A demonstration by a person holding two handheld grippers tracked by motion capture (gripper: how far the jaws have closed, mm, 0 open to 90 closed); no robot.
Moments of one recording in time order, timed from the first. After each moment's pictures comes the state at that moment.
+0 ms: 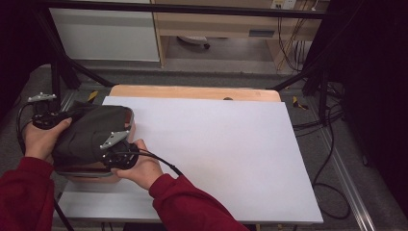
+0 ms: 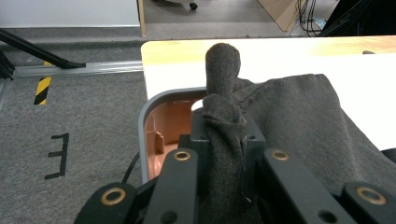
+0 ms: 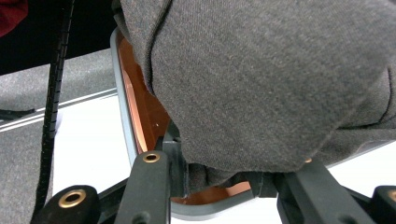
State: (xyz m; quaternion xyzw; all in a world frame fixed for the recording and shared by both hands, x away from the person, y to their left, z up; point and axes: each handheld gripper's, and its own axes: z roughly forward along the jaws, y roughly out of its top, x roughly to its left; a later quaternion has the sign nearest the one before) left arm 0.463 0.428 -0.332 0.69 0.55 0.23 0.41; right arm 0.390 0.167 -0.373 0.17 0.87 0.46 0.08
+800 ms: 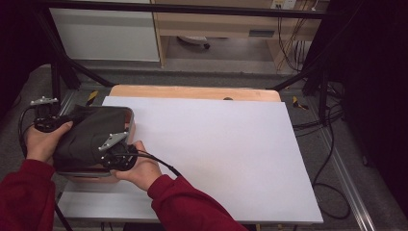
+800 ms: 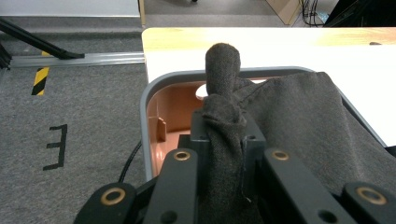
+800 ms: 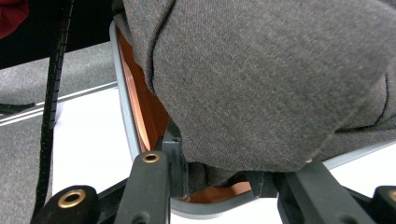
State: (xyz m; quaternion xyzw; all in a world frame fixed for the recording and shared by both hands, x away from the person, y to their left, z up) left arm 0.463 0.431 -0.346 0.69 0.56 0.22 0.40; right arm 0.389 0.171 -0.377 0.17 0.88 0.45 0.07
